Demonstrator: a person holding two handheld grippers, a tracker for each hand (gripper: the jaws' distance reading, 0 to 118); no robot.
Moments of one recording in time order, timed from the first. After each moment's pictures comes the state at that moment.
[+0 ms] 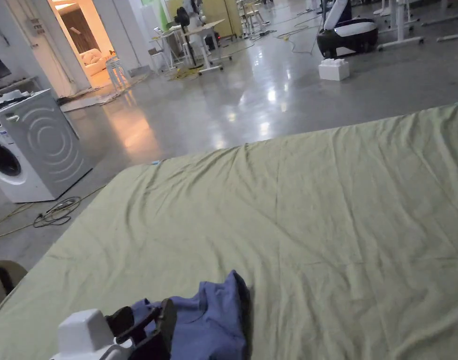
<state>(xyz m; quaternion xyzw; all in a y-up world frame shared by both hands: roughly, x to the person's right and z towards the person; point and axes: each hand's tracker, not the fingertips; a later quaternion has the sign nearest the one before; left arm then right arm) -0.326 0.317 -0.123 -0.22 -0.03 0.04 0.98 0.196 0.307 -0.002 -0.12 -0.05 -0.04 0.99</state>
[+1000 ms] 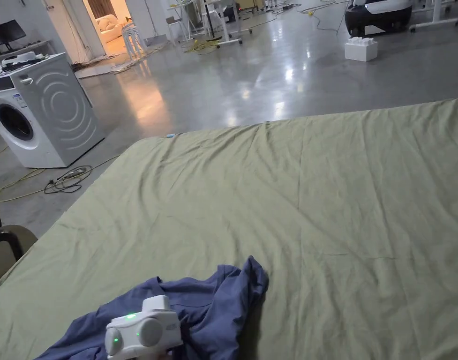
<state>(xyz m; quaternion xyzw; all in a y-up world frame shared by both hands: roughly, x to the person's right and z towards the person) -0.388 0.132 -0.305 -0.47 0.08 0.09 0.87 0.202 0.243 0.040 -0.27 -0.09 -0.05 0.96</state>
